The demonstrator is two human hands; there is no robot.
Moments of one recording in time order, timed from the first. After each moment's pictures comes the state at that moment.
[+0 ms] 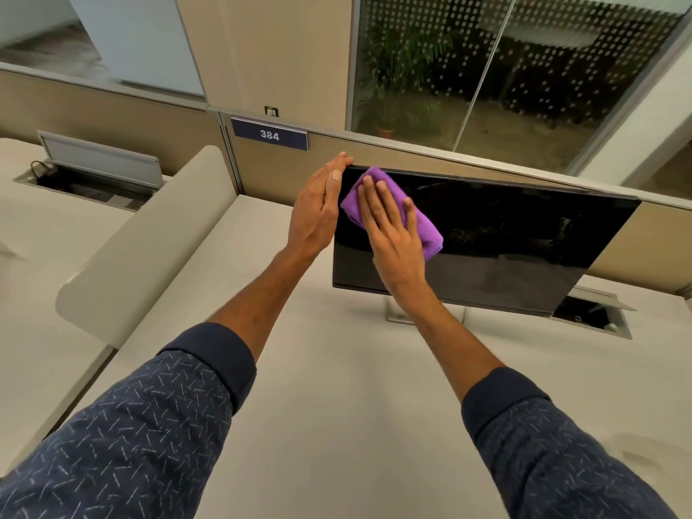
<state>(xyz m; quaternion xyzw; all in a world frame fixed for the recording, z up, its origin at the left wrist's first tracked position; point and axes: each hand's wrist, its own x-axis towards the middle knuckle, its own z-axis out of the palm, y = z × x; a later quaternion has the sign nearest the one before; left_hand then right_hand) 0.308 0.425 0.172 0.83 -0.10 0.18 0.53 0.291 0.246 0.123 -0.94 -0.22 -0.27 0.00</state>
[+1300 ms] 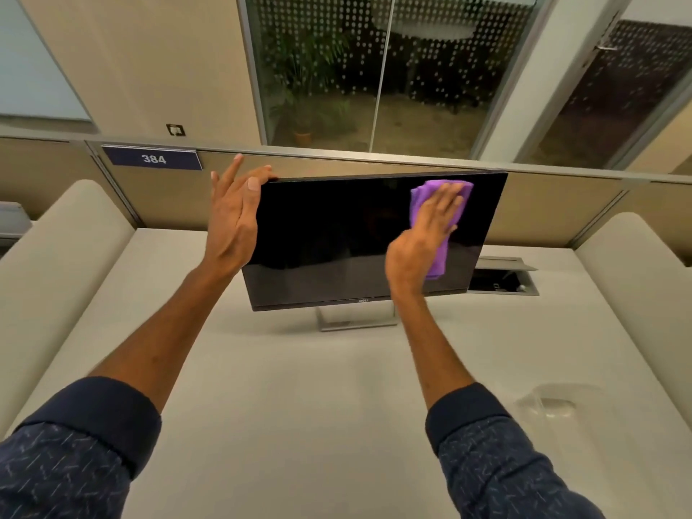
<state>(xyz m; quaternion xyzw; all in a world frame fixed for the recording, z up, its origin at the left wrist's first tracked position) 0.329 0.385 0.181 0.86 -0.16 0.20 0.45 0.290 0.107 0.133 -0.87 0.23 -0.40 0.18</state>
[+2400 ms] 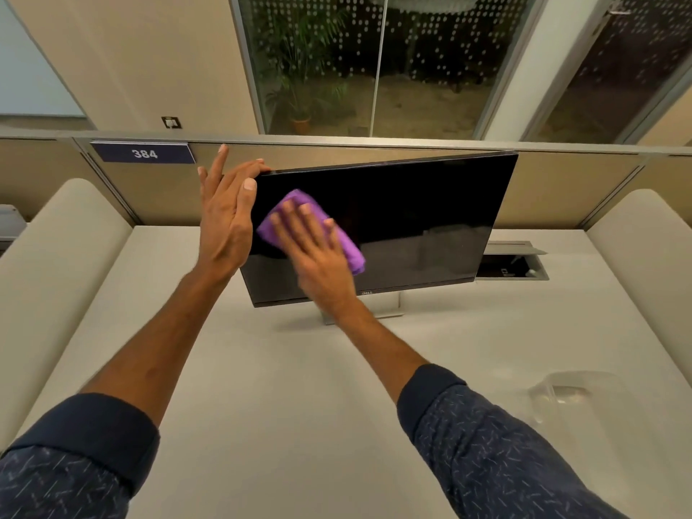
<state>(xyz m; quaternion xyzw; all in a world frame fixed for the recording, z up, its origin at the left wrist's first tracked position) 0.335 0.386 0.170 0.85 -0.18 0.23 0.43 0.290 0.213 0.081 -0.92 -0.19 -0.35 0.08</state>
